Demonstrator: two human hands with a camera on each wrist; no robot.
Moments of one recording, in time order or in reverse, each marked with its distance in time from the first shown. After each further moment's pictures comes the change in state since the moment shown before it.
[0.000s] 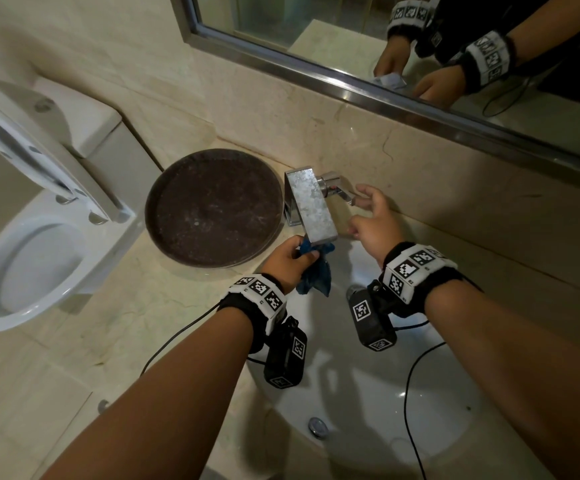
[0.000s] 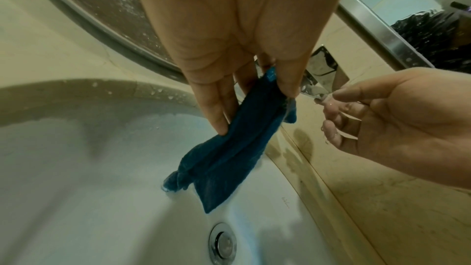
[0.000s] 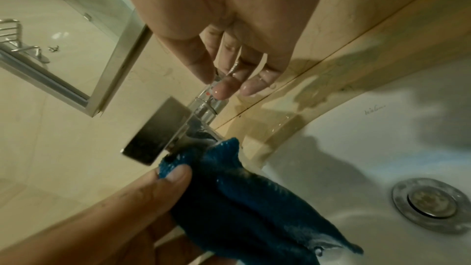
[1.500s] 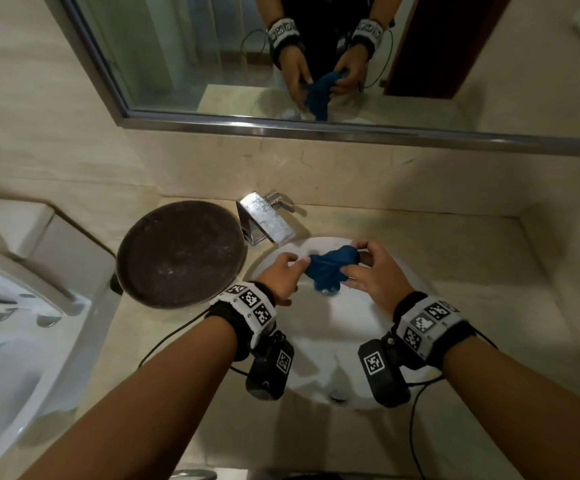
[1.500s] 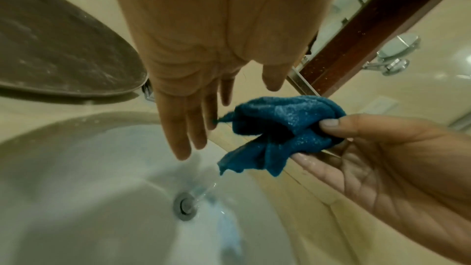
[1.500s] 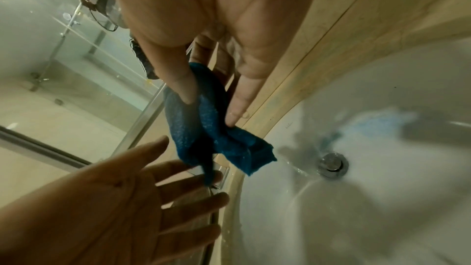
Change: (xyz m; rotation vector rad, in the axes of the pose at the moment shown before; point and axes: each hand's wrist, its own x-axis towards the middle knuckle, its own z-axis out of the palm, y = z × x) left_hand -0.078 0.056 0.002 0.340 -0.331 -0.122; right_hand -0.160 0.020 -0.008 0.352 0.225 0.019
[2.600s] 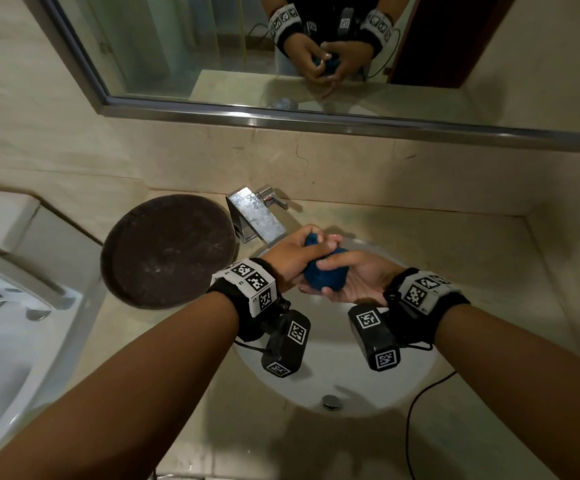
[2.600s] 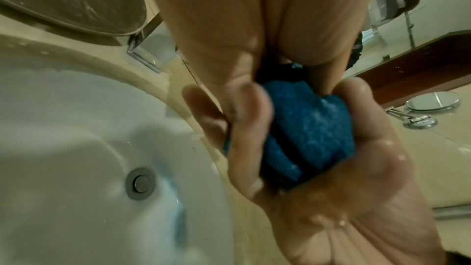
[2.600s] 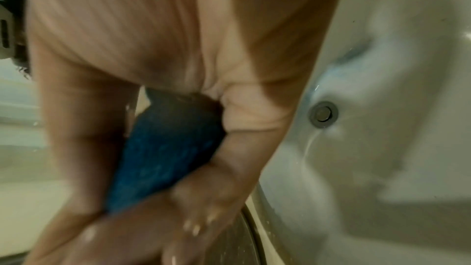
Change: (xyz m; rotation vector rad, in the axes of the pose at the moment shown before) left_hand 0.024 0.033 0.017 -0.482 -0.275 0.236; right_hand 0.021 -0.034 0.003 0.392 -0.559 0.571
